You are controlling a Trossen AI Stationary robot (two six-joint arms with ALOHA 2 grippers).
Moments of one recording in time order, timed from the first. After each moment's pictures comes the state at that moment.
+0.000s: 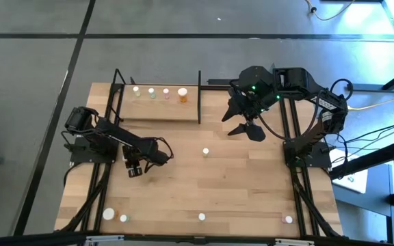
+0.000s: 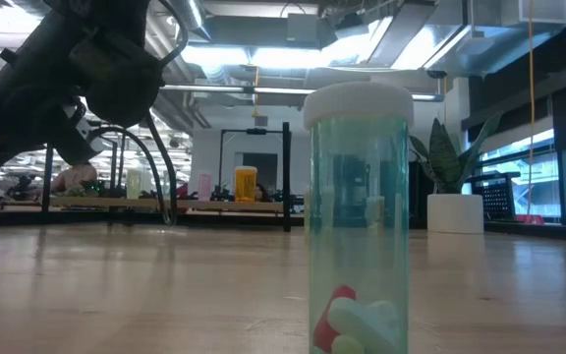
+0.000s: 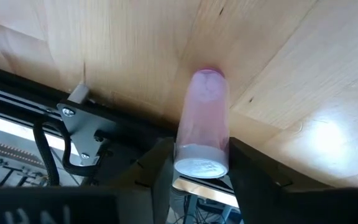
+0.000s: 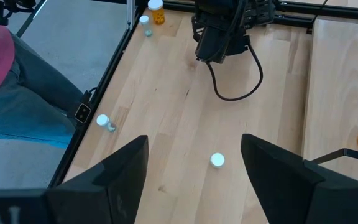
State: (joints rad) left arm -0.21 1.67 0.89 -1.38 0.09 -0.56; right arm -0.09 1.64 2.17 -1.36 -0.38 -0.22
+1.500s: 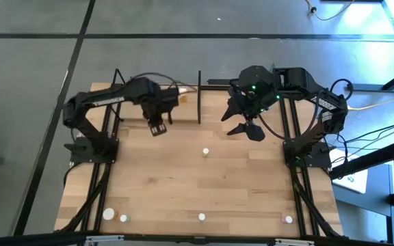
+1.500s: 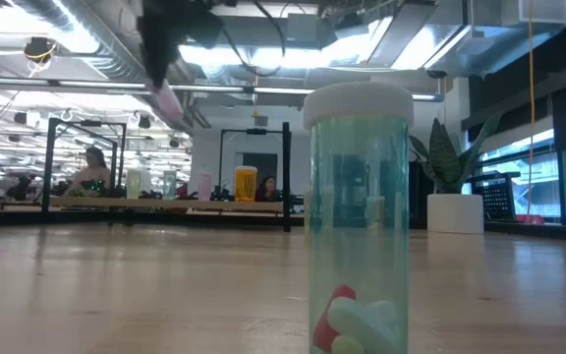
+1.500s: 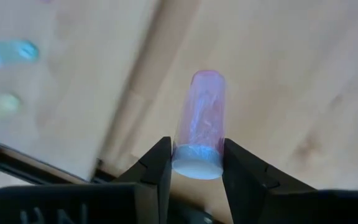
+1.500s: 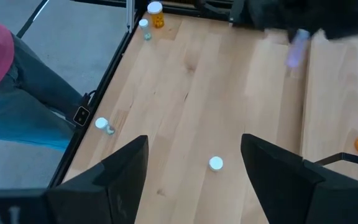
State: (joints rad) left arm 0.27 1.60 1.62 -1.57 -0.07 -0.20; right arm -0.09 1.64 2.17 -1.35 -0.38 -0.22
